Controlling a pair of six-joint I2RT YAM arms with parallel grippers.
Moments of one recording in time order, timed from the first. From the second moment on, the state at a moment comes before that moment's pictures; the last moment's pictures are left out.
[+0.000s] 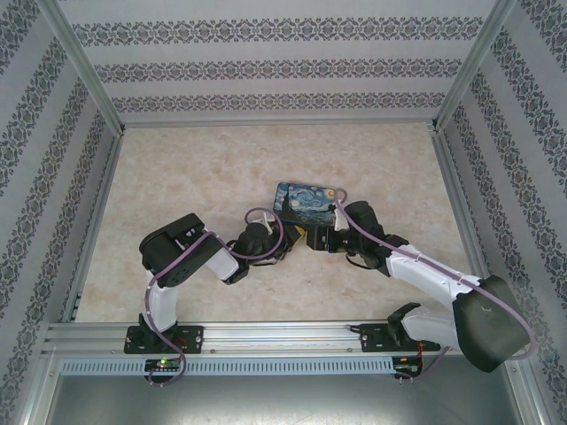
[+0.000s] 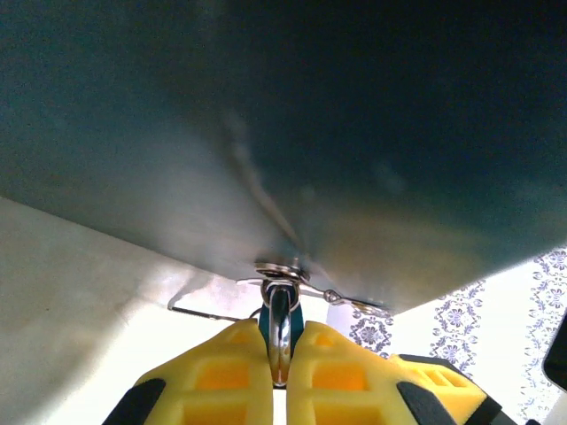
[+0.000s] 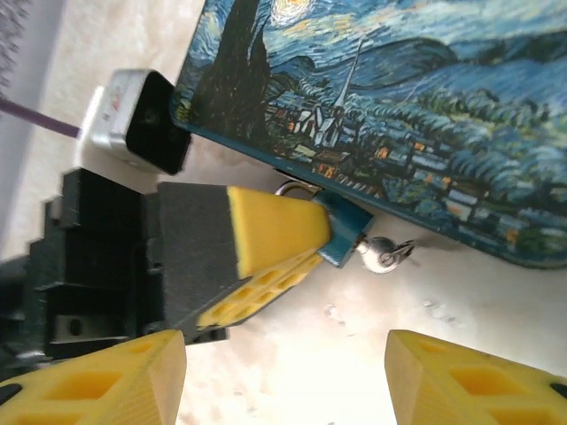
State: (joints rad) left arm -0.78 1.97 0.61 1.07 0.16 -1.51; right arm 0.51 1.18 0.53 -0.09 -0.33 0.53
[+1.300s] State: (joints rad) left arm -0.76 1.95 0.66 0.97 0.24 -1.52; right arm 0.72 1.49 0.72 -0.25 0.16 0.20
